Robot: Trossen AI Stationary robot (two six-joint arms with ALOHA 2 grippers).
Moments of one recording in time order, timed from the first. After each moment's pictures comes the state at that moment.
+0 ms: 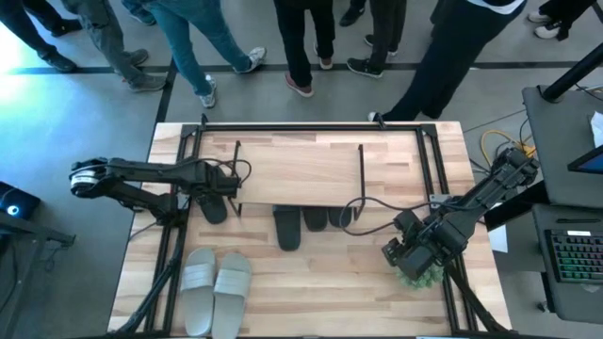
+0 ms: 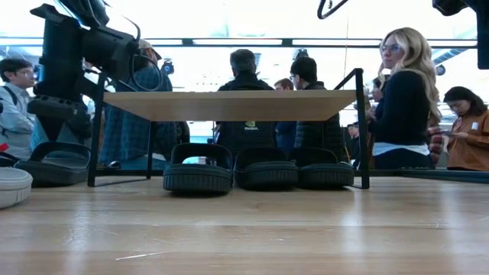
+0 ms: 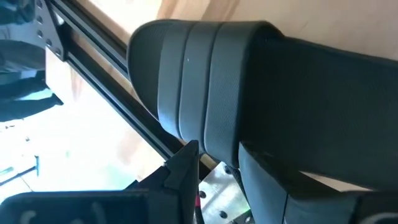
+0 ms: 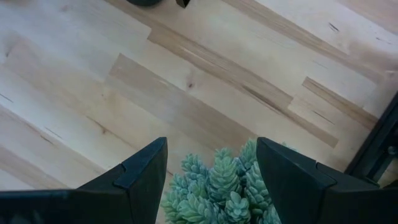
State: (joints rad) left arm 0.16 1.25 0.73 -1.36 -0.45 -0.49; right arm 0.71 1.34 1.09 -1.28 0.29 1.75
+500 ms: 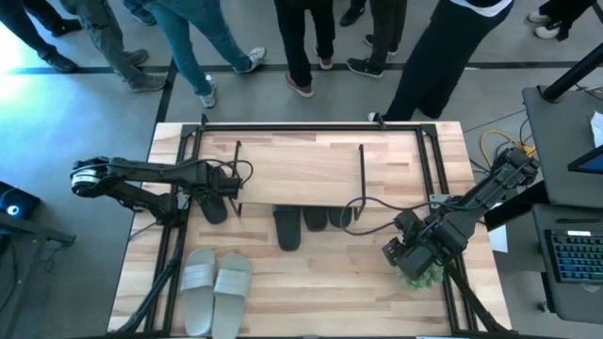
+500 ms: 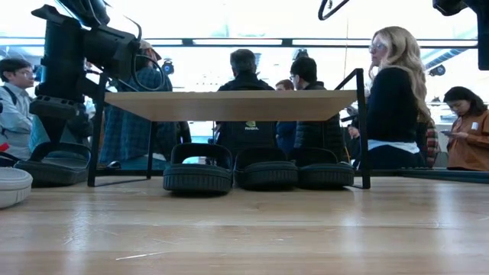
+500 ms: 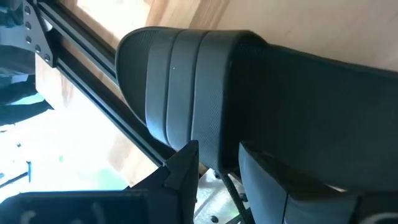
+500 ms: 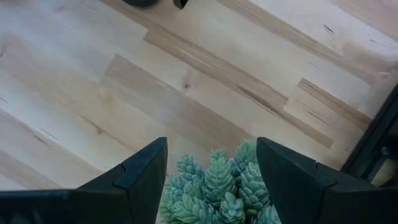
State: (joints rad) left arm 0.15 1.29 0.72 -1.33 -0.43 -0.49; right arm 0.71 1.34 1.09 -1.30 0.29 1.74
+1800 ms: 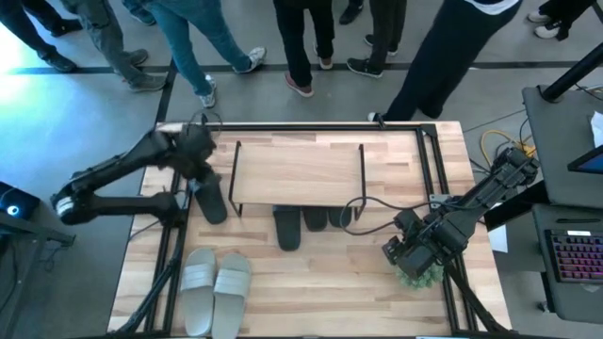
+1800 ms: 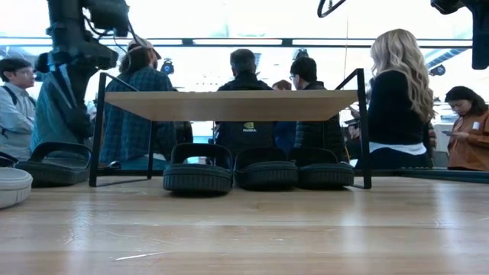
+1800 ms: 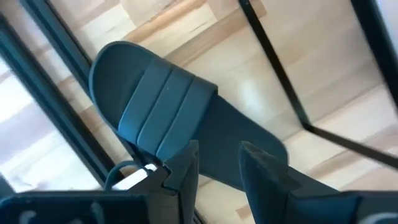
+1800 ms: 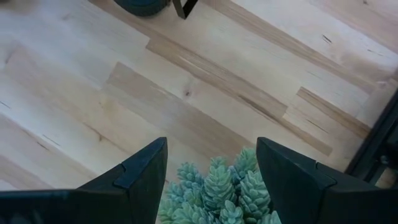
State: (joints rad) left arm 0.61 0.95 0.94 -1.35 -0.07 -0.41; right arm 0.71 1.34 1.09 -1.30 0.32 1.74
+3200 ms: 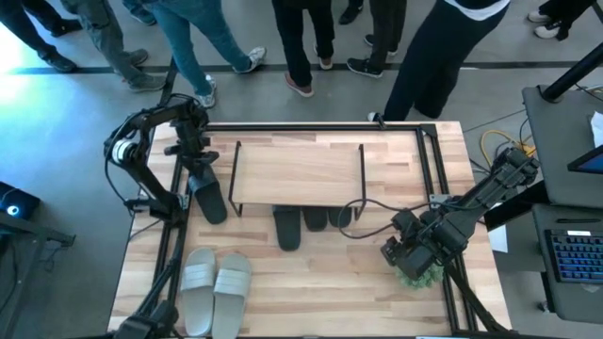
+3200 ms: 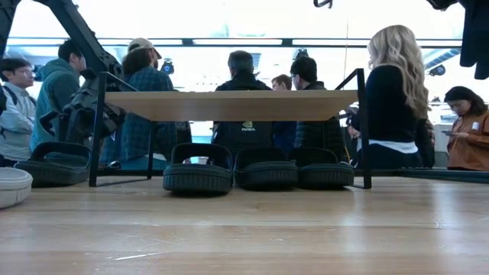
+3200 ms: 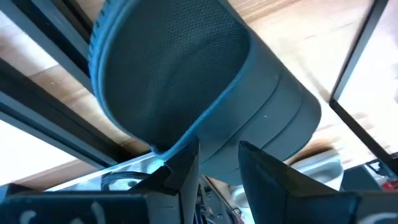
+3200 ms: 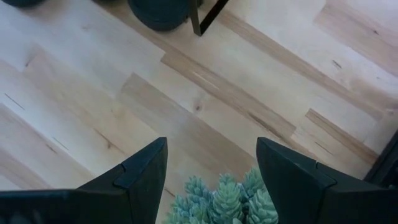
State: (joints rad) left arm 1.30 1.64 1.03 -1.44 0.18 0.12; right arm 0.71 1.34 1.09 -1.27 0.39 1.66
